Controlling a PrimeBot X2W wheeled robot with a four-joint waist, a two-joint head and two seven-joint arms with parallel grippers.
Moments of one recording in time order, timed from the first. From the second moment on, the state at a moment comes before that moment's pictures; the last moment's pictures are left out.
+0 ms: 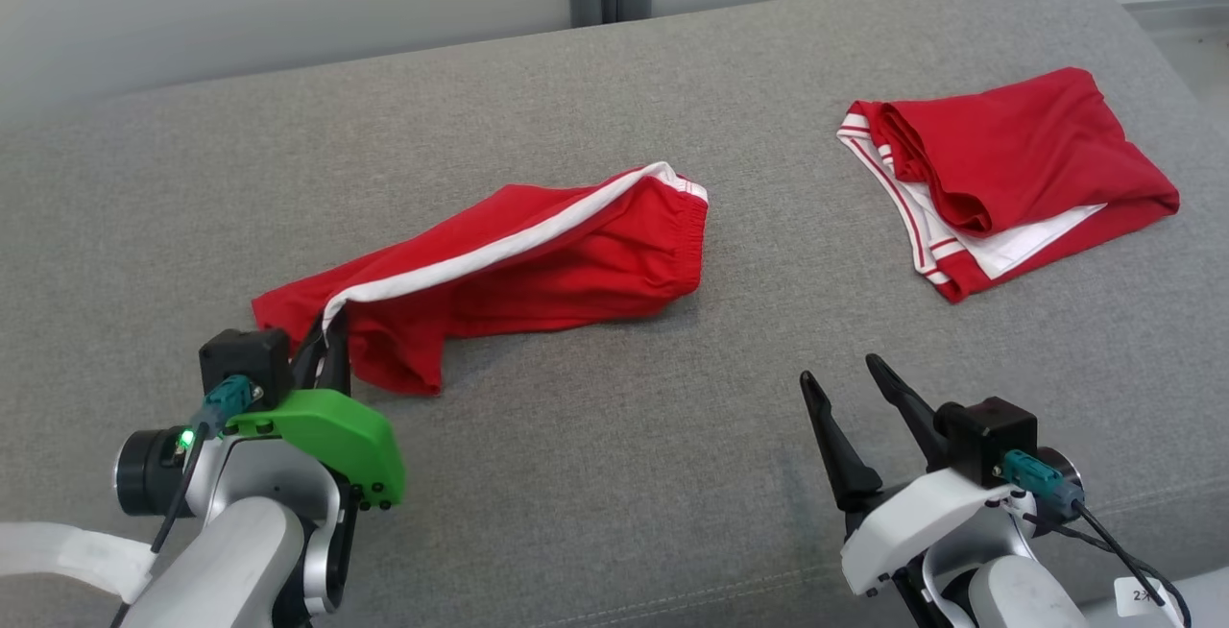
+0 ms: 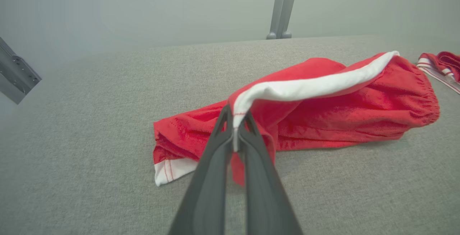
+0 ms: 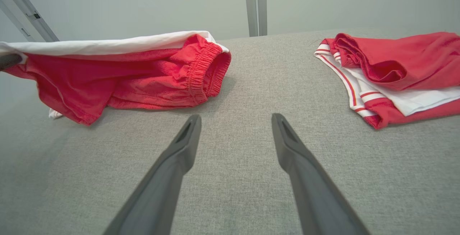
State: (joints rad) left arm -0.38 0.44 -0.65 0.19 -0.70 0.41 -0.01; right arm -0.08 -0.05 0.18 0.14 0.19 0.13 -0.07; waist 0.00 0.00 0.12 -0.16
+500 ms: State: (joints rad) left arm -0.32 0.56 -0.68 0.22 -0.63 0.49 0.03; right arm -0.07 -0.05 0.19 0.12 0.18 0.13 -0.05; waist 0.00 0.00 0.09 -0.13
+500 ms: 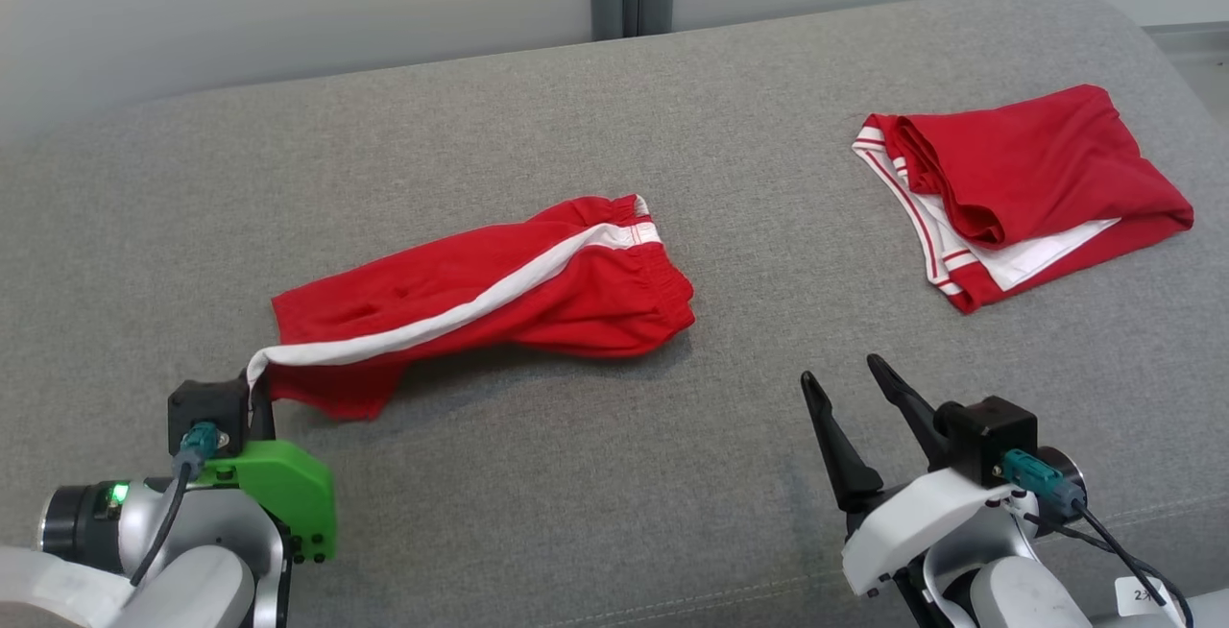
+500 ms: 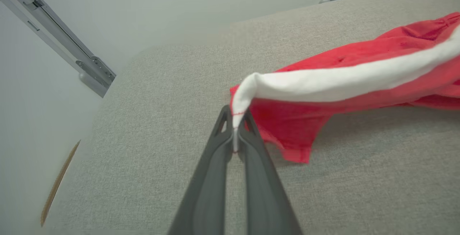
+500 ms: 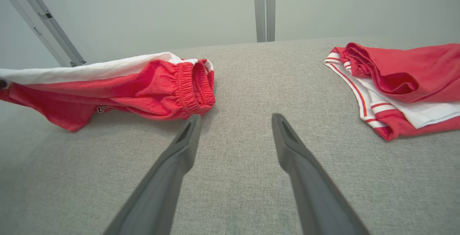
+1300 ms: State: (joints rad) left arm -0.17 0.59 -0.59 0.25 -0.72 0.56 -0.02; right arm -0.06 -0.05 0.14 0.12 0.18 0.13 -0.05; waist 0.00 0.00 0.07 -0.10
